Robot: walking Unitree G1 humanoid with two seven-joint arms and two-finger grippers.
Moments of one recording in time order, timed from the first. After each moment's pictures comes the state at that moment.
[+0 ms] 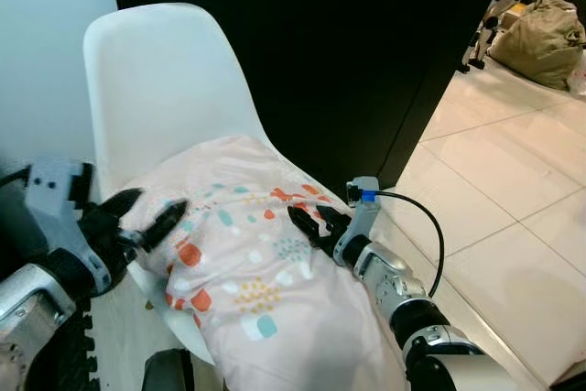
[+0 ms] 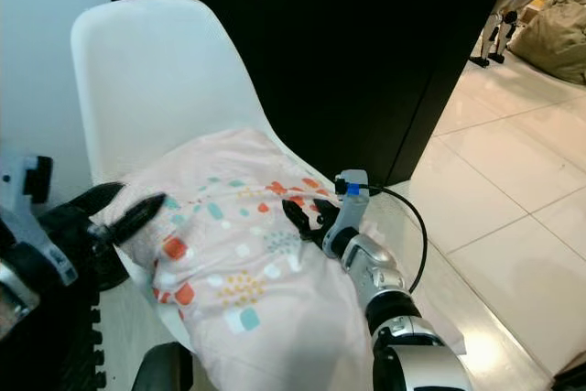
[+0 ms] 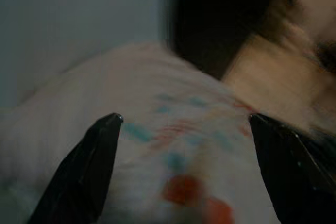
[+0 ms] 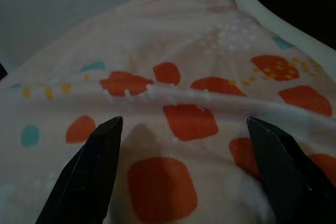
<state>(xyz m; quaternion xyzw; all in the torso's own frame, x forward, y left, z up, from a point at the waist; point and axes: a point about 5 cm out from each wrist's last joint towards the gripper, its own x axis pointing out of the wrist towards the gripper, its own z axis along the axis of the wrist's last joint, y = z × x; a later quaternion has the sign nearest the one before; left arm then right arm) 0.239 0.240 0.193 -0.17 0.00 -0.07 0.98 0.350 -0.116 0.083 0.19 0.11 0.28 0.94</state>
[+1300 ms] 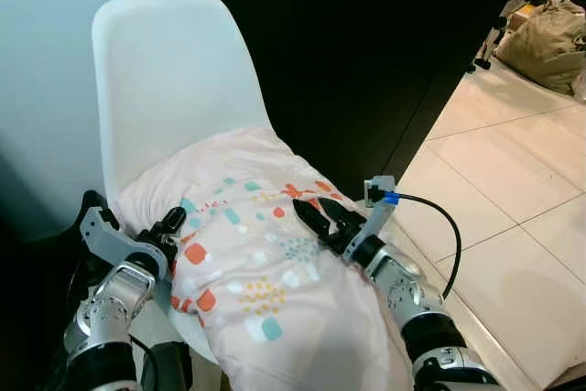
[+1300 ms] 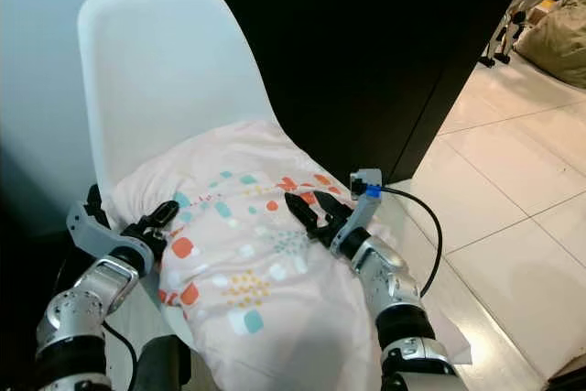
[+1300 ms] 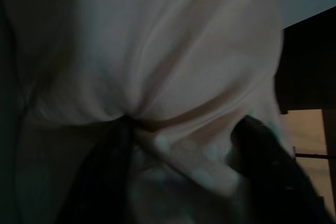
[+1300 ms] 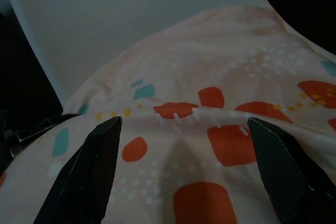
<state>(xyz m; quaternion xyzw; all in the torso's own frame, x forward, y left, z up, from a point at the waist) 0.317 0.217 0.098 -0.49 0.09 0.04 0.87 0.341 -0.129 0.102 0.23 0.04 0.32 0.92</state>
